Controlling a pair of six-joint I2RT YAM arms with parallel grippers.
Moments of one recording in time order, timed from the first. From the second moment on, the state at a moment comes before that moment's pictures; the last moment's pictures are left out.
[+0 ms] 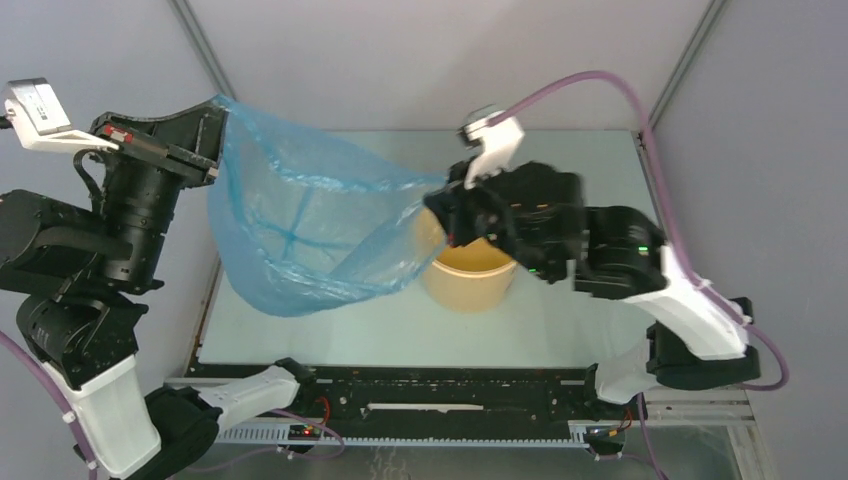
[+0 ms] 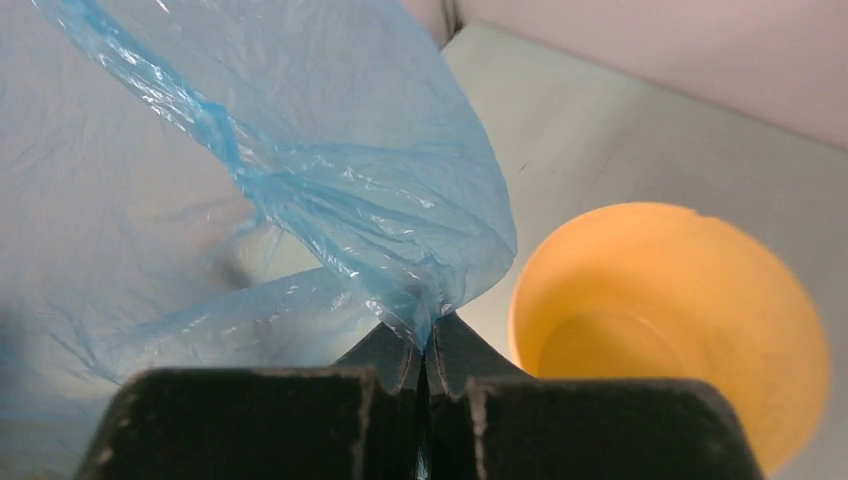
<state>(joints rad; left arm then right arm) -0.55 1.06 2.15 -0.78 -0.39 -0.45 1.33 1.51 2.18 -0.93 0.57 0.36</state>
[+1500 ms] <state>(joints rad) -0.40 1.15 1.62 -0.43 0.13 -0.96 0.74 1.29 1.83 -0.78 -0.26 0.55</state>
